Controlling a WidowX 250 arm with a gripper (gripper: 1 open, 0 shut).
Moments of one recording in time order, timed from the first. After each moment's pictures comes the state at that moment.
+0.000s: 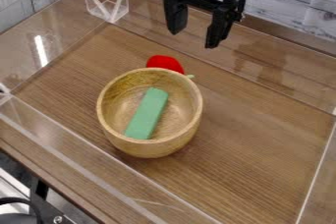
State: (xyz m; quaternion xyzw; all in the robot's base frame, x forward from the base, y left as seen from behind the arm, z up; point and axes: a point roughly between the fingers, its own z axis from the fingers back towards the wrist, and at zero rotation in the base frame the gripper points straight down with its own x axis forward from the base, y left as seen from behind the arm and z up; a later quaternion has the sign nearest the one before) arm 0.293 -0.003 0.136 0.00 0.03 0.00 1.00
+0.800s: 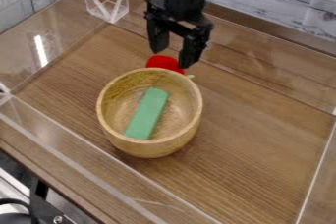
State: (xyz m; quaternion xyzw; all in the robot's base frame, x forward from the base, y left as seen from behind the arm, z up) arm 0.305 0.040 0.080 0.01 0.04 -0.07 1.00
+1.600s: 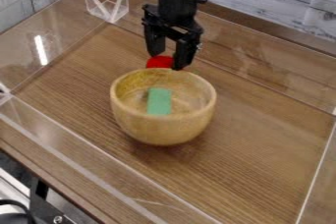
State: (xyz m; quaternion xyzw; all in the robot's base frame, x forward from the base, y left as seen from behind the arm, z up) arm 0.327 0.057 0.055 -0.01 0.01 -0.08 1.00
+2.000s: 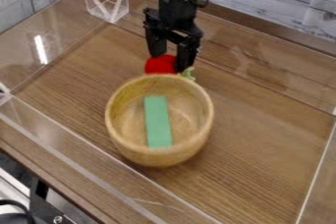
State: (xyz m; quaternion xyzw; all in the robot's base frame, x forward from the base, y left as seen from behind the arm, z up) arm 0.330 0.057 0.050 -0.01 0.01 -0.08 1.00
